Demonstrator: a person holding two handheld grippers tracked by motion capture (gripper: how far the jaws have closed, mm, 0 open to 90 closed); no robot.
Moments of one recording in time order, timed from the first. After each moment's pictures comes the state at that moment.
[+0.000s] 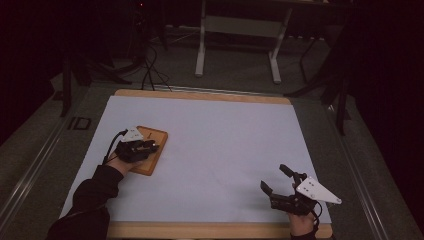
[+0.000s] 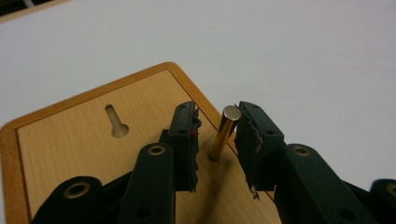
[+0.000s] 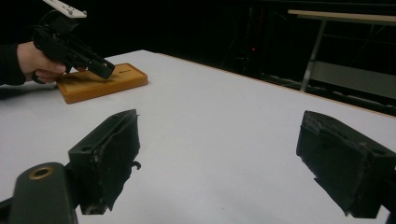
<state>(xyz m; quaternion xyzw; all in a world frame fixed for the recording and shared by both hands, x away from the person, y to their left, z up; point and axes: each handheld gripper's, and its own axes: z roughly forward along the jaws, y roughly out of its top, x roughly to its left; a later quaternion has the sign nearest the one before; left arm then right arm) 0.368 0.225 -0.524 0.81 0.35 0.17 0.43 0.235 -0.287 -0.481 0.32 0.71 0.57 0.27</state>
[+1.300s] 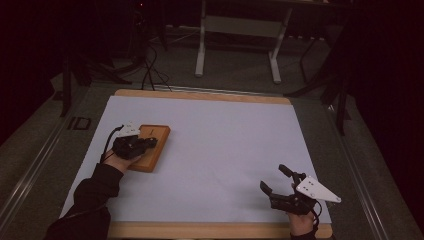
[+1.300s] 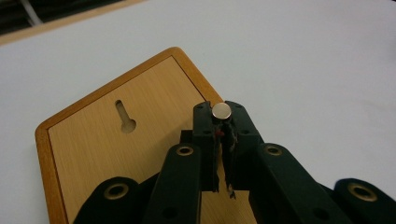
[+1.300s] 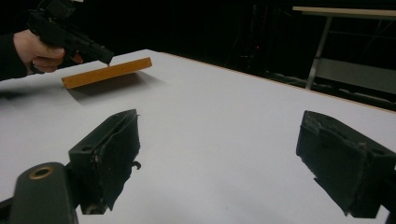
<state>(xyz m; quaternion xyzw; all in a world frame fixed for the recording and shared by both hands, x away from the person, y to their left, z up) 0.363 0.224 -0.496 0.79 0.36 0.16 0.46 0.236 -0.288 -0.482 0.32 0.71 0.57 0.26</state>
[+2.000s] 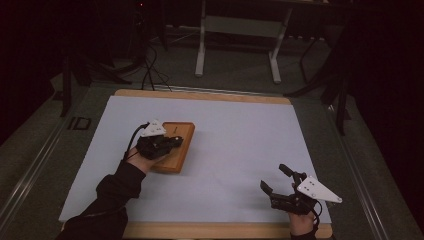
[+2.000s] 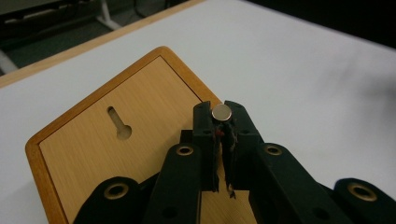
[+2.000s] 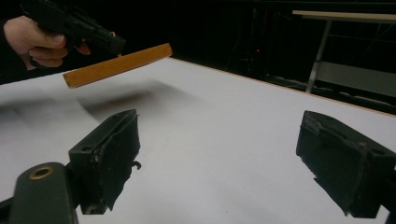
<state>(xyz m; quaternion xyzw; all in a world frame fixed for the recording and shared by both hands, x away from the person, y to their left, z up) 0.349 0.141 -0.456 0.81 0.31 0.15 0.48 0.236 -0.288 -0.481 0.32 0.71 0.57 0.26</state>
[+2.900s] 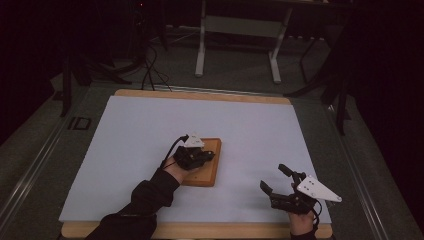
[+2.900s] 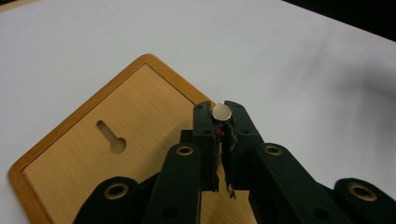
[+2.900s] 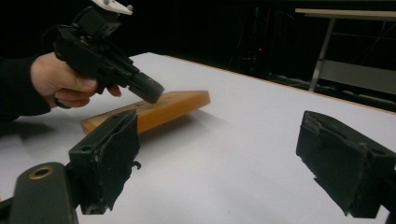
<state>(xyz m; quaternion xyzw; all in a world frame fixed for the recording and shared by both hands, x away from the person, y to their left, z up) 0.354 0.052 -0.498 0.83 0.30 0.10 0.47 0.238 -0.288 -0.482 0.32 0.71 0.58 0.26</state>
